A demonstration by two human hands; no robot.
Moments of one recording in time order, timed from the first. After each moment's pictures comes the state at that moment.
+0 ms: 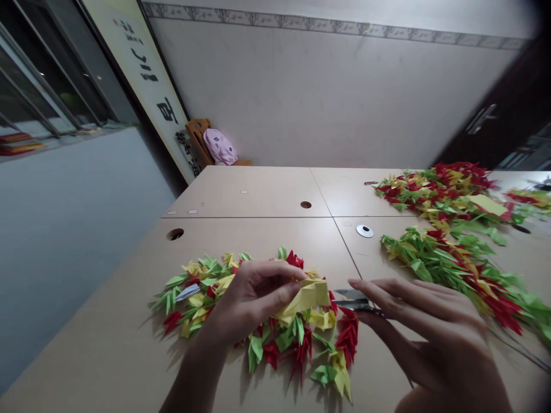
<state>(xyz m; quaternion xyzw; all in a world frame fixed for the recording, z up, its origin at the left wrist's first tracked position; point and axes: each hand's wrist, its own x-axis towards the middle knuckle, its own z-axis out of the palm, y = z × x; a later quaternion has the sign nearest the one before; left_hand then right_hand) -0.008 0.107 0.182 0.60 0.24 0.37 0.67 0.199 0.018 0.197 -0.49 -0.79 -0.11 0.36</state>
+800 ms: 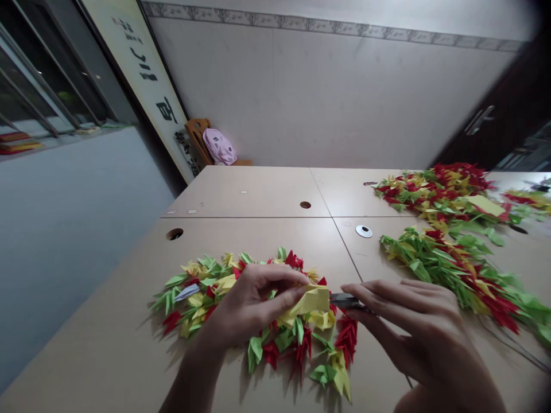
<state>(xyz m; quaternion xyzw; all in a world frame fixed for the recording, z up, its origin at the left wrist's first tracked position) -0.009 0.108 0.183 0.70 0.31 0.31 0.56 0.200 0.024 0.191 -0.47 -0.81 -0.09 0.34</state>
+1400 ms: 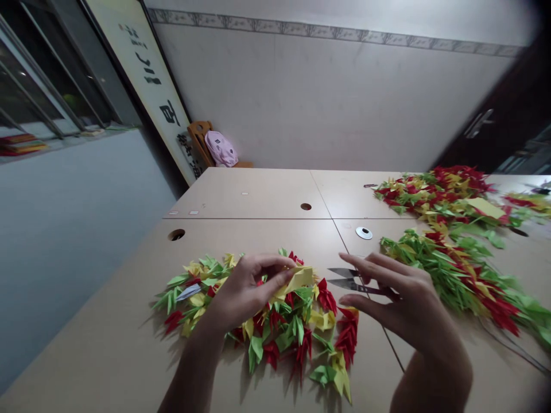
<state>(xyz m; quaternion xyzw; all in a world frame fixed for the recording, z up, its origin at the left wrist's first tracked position) -0.014 0.122 0.171 0.75 0.35 0.33 0.46 0.212 0.038 0.183 -0.53 -0.77 -0.01 0.35</state>
